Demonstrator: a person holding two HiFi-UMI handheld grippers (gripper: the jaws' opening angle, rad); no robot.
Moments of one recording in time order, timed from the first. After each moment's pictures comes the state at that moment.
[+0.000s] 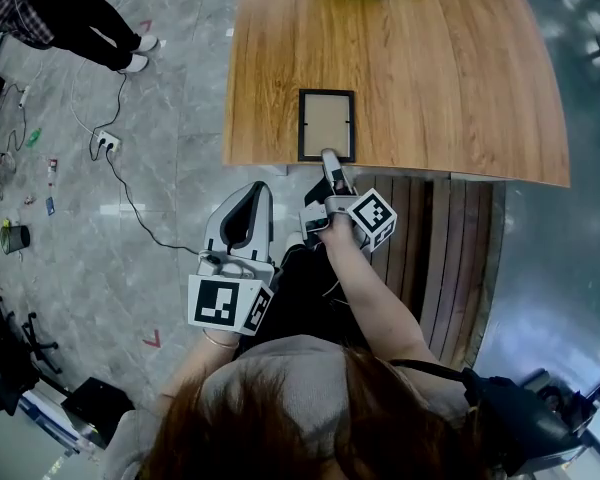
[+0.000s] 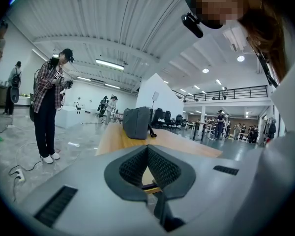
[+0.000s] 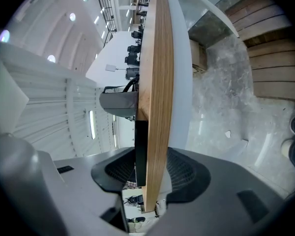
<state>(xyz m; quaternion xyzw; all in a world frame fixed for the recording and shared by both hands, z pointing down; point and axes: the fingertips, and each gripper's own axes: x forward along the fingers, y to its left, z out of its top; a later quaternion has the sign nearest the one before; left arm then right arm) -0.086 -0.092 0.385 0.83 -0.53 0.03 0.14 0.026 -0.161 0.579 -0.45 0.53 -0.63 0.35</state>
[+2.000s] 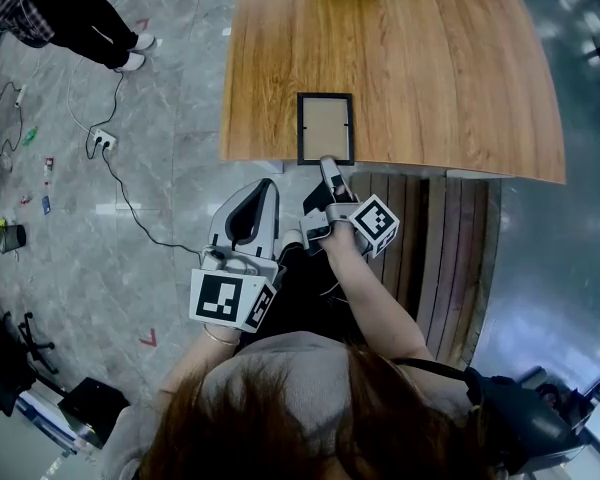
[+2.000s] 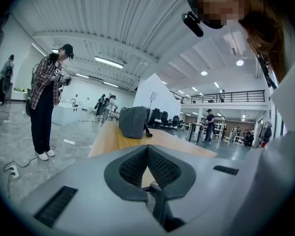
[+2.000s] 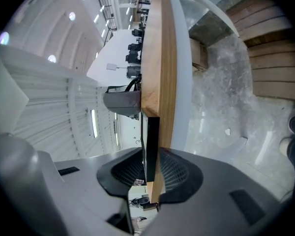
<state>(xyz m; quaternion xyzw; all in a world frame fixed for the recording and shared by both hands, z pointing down) -0.073 -0.087 0.387 0.84 -0.52 0.02 0.15 0.029 -0.141 0.568 -0.45 0.53 -0.63 0.34</state>
